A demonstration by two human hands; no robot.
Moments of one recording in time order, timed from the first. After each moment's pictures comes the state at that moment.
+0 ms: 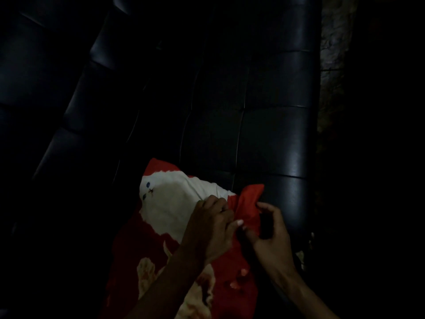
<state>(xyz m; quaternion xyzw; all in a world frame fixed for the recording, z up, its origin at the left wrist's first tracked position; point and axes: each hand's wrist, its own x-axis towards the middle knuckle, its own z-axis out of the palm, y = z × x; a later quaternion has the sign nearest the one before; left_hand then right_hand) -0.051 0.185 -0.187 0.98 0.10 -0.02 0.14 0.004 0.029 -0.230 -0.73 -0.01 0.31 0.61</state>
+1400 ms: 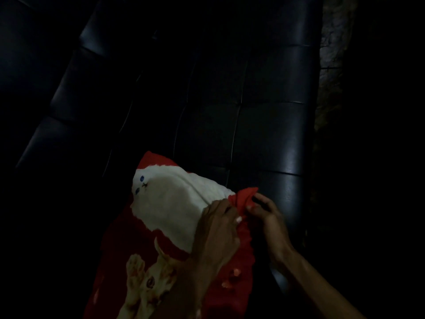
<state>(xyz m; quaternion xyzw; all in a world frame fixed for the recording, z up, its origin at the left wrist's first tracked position) -0.050 0.142 -0.204 0.95 0.22 -0.04 0.20 0.038 0.040 -0.255 -0.59 0.15 0.45 0.65</state>
